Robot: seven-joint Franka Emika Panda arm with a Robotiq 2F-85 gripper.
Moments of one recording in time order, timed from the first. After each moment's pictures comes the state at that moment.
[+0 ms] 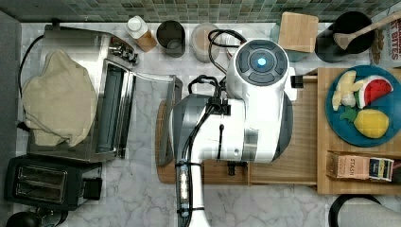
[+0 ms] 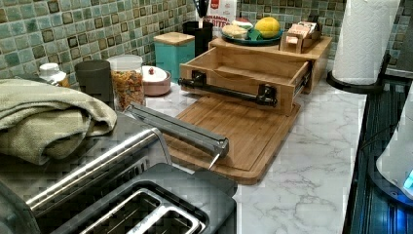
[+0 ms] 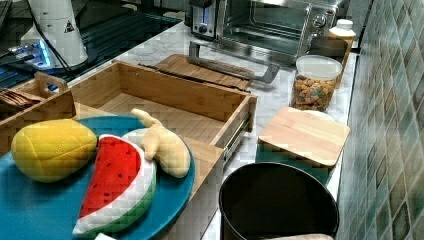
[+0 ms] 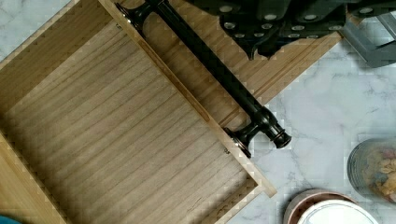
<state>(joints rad) -0.04 0.06 -0.04 -1.83 -0.05 0.26 -0.10</state>
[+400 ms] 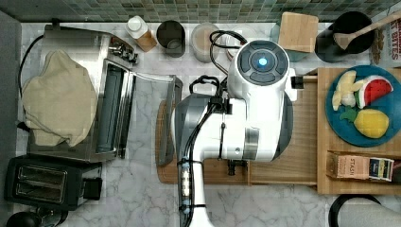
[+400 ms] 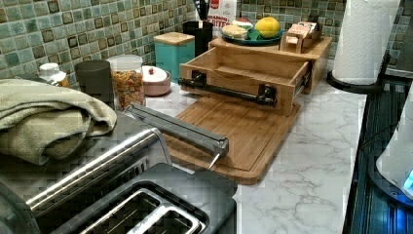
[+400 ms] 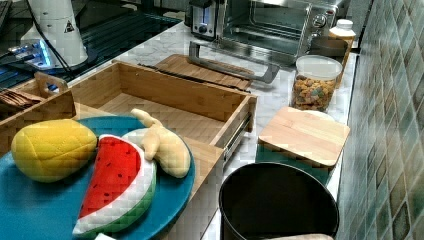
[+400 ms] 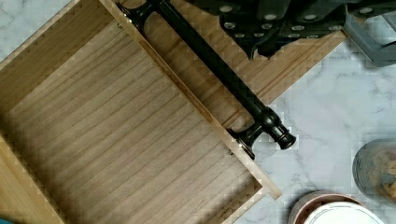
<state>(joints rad) -0.04 0.07 -0.04 -1.84 -0.05 0.26 -0.10</state>
